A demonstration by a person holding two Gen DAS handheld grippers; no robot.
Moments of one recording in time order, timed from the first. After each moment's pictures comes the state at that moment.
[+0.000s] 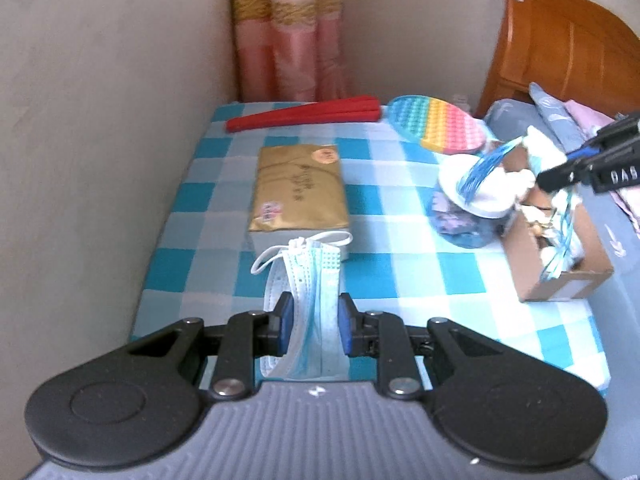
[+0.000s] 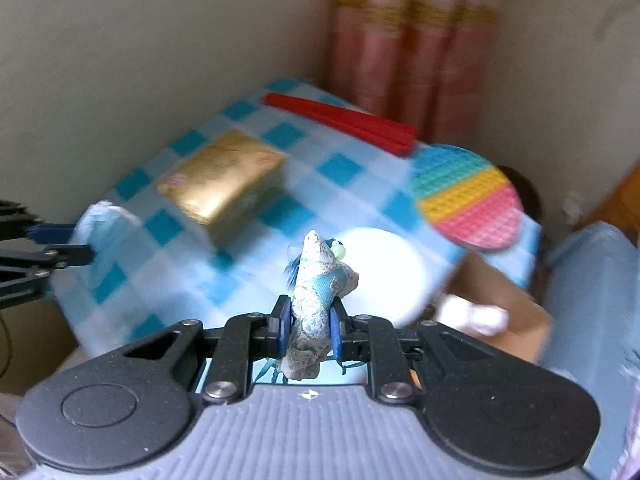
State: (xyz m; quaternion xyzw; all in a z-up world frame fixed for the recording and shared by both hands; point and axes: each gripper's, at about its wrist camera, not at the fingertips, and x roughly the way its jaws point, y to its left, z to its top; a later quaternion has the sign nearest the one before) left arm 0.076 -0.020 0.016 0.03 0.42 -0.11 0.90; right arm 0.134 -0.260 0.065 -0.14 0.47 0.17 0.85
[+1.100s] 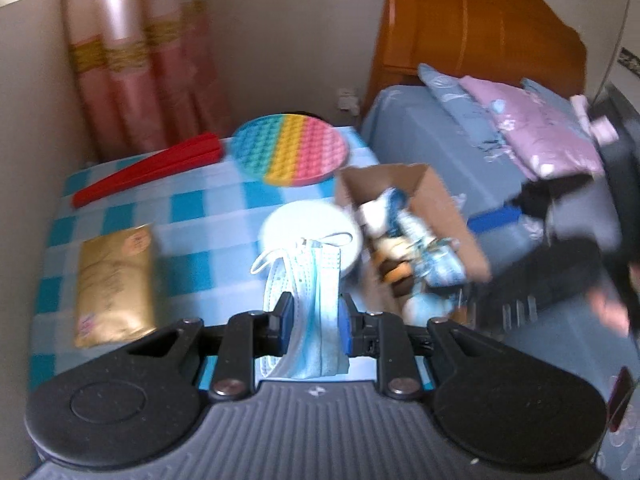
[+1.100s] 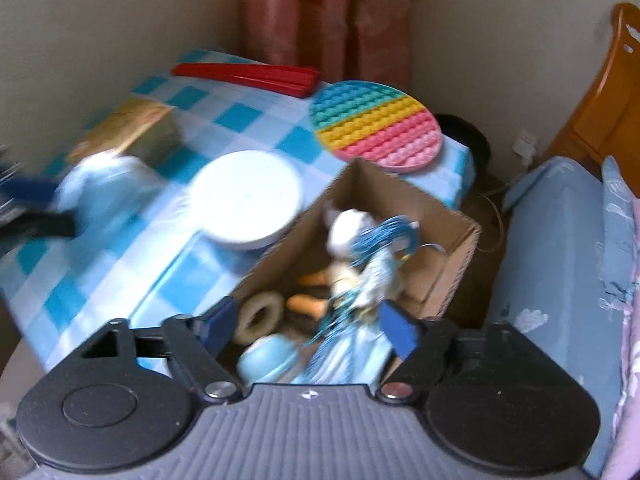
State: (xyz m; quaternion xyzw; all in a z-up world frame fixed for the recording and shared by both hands) left arm 0.118 -0.158 0.048 0.07 0.42 -0.26 0.87; right arm 0.120 -0.350 0.026 -0.11 0.49 0.12 0.86
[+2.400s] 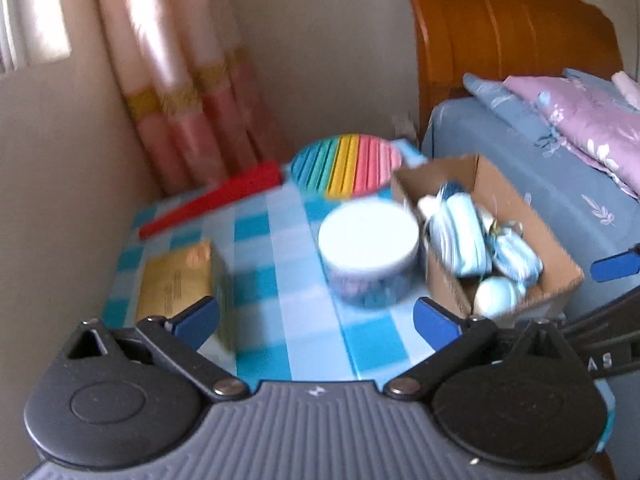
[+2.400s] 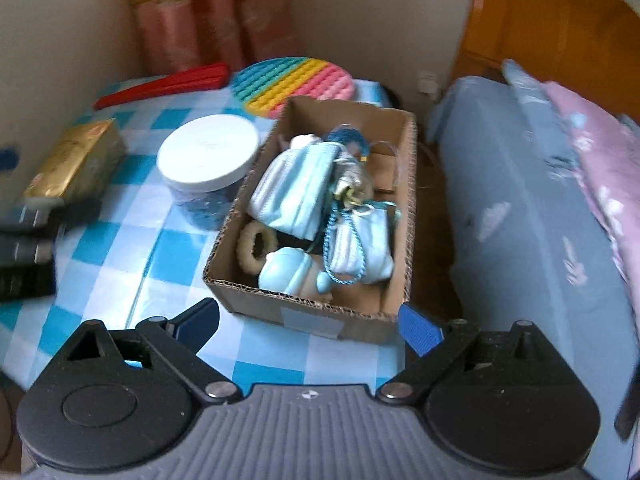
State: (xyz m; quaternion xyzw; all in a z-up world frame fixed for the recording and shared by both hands) left arm 0.073 -0.160 0.019 0.14 0.34 -0.15 0.92; right arm 0.043 -0.333 -0.002 0.01 0.47 -0.07 0.88
